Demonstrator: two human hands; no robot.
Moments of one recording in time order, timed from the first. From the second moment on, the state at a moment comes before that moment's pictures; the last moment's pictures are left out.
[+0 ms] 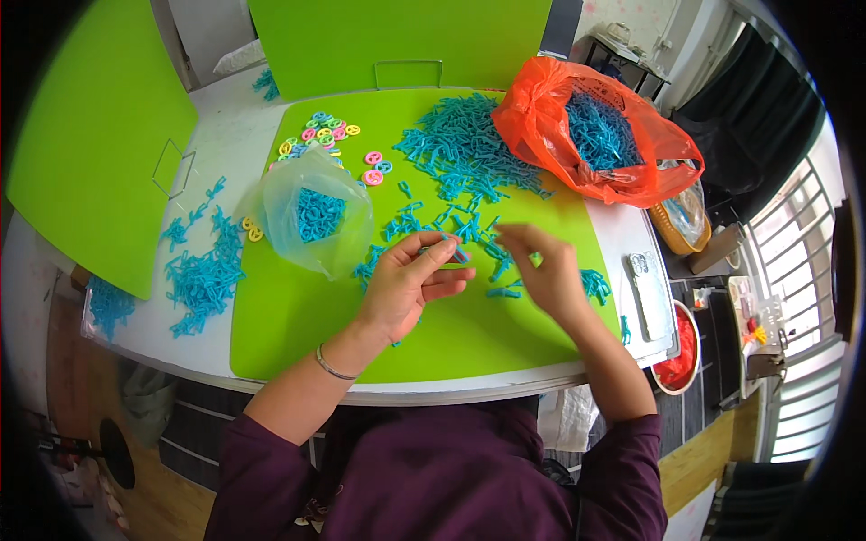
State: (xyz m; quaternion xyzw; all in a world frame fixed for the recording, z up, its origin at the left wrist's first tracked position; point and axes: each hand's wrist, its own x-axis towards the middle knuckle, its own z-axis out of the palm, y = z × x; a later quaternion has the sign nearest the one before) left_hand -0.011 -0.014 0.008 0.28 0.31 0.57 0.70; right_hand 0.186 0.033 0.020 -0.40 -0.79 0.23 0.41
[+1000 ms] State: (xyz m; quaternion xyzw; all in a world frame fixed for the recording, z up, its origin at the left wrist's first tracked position) left_hand -0.007 -0.013 0.000 0.49 0.42 0.51 0.57; right_hand 0.182 0.047 0.015 -0.33 -0.55 0.71 0.27
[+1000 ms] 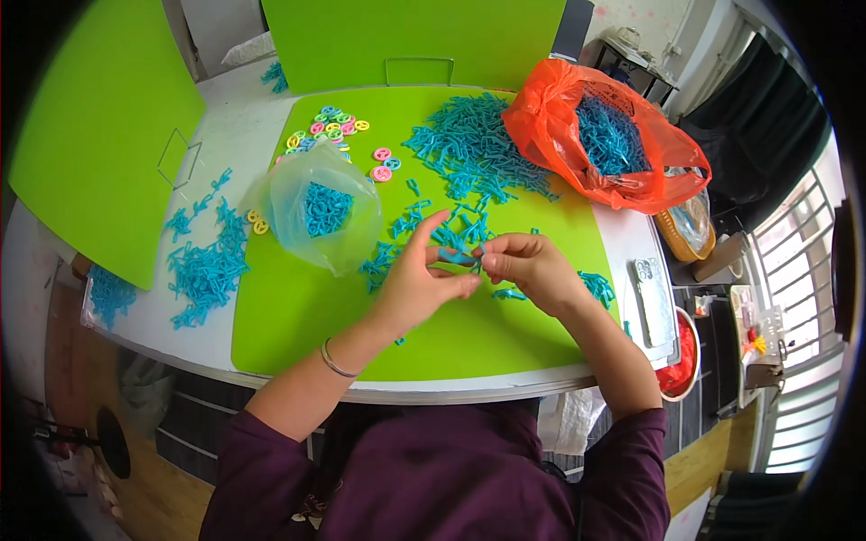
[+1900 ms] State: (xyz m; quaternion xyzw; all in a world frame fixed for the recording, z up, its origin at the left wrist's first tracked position) left_hand -0.013 -0.010 0.007 0.42 0.38 0.58 0.59; right_hand 0.187 0.046 0.017 -0.31 -0.58 0.68 0.32
